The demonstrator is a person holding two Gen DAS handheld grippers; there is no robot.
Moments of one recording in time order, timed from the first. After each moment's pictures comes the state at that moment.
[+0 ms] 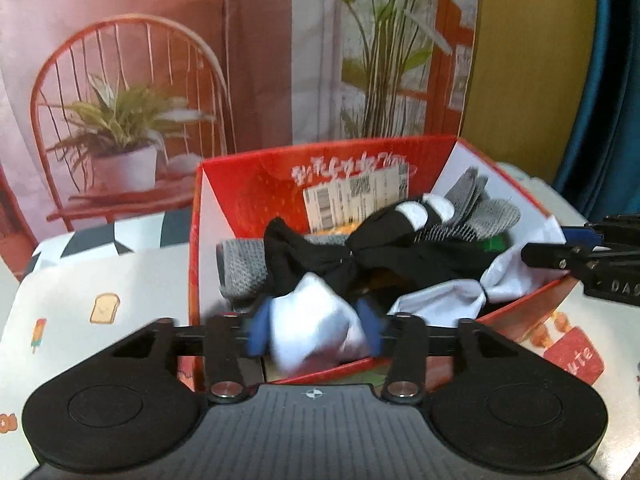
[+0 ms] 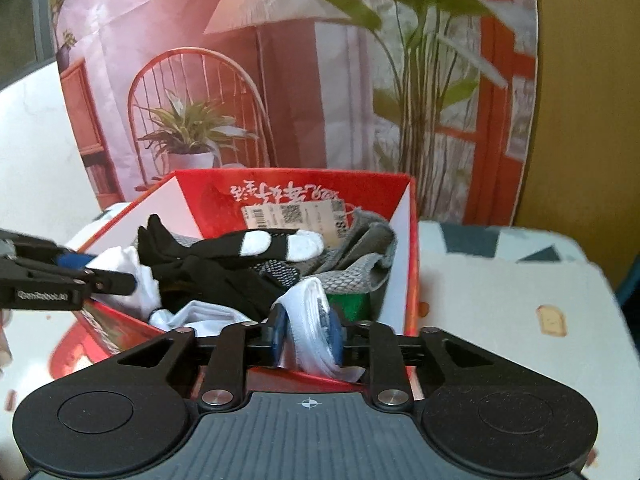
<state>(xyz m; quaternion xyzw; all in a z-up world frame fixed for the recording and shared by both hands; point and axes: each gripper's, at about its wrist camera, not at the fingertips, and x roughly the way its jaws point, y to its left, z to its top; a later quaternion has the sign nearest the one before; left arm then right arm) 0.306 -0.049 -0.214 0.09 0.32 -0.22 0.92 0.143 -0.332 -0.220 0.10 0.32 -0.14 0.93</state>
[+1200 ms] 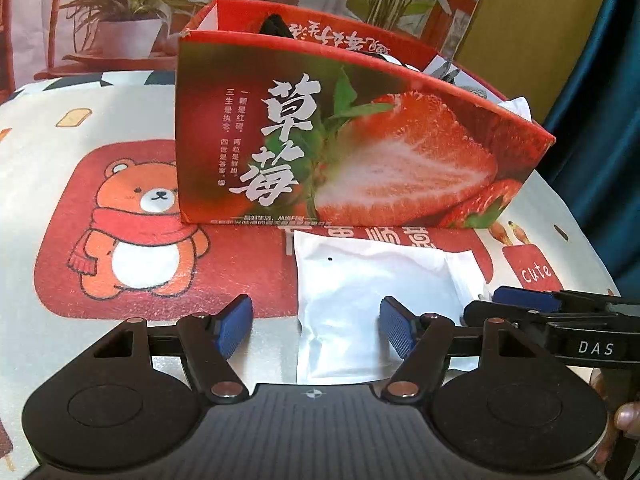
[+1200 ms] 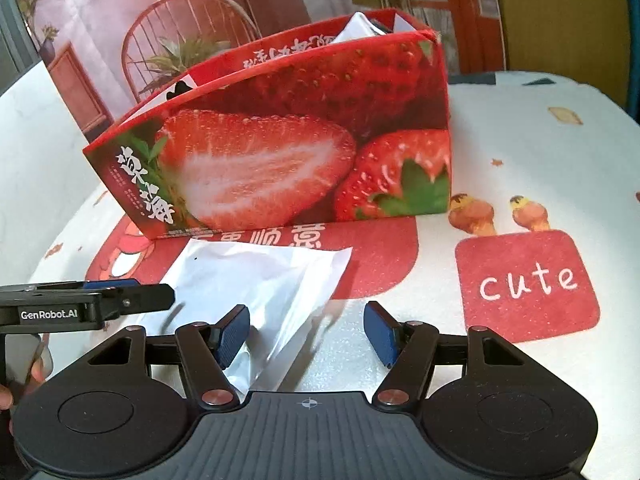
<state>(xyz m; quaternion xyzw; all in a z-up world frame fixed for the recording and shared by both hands) 0.236 -0.023 -0.323 -0.02 0.39 -0.25 0.89 0.058 -0.250 -0.310 0.23 0.37 -0.14 0.89</state>
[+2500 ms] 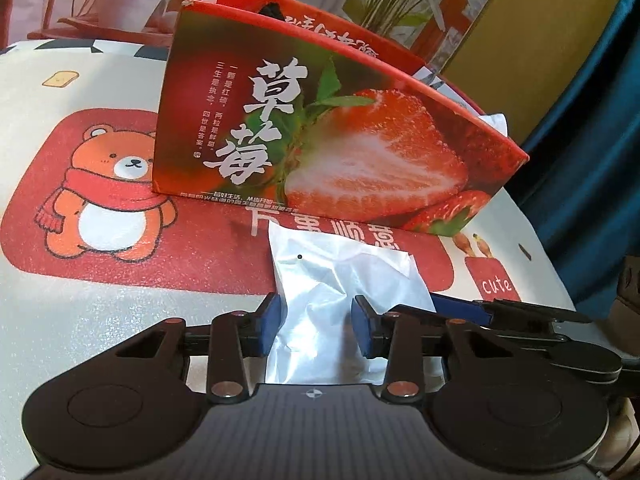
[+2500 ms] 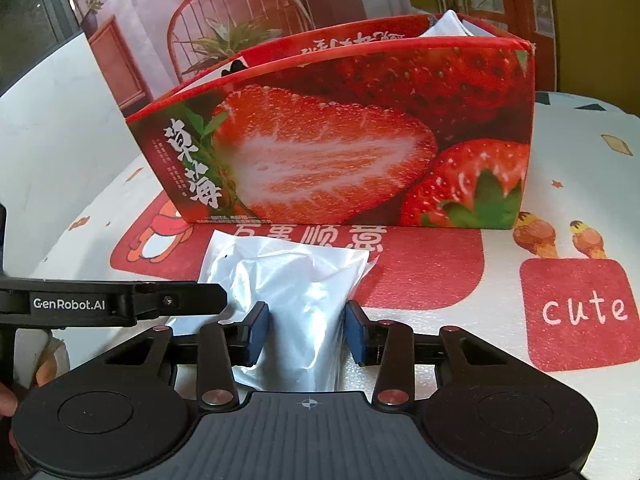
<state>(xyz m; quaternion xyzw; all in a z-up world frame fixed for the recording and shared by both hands) 0.226 -0.020 -0.331 -0.09 0.39 -0.28 0.87 0.080 -0.232 -0.314 0.20 0.38 -0.08 0.90</state>
